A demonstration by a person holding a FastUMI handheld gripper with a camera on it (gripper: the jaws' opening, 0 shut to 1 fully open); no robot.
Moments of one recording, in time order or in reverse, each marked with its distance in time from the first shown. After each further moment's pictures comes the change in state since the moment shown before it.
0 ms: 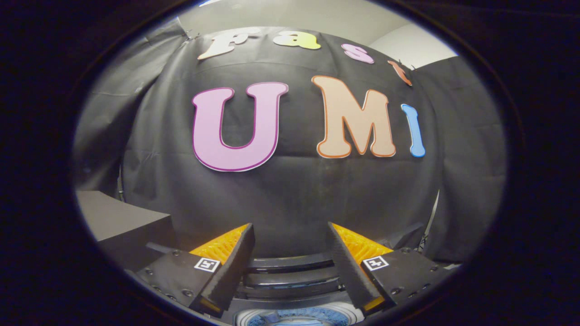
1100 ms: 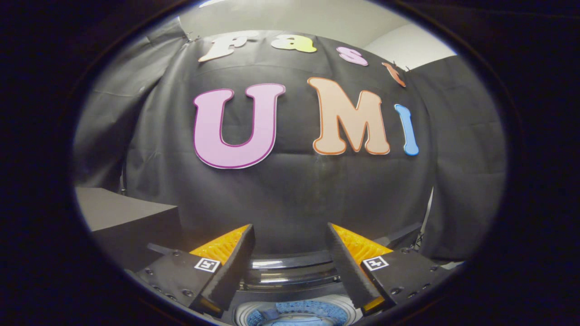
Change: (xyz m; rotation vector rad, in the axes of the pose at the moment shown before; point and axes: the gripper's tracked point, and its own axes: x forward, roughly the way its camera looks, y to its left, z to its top) arm -0.029 -0.003 -0.019 0.006 -0.020 -0.020
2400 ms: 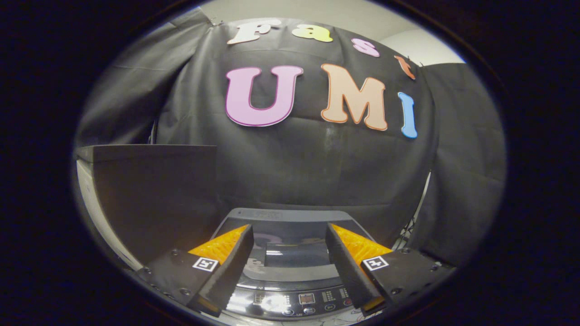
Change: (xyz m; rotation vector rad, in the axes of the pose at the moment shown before) arm -0.138 0.003 -0.076 -0.112 0.151 0.079
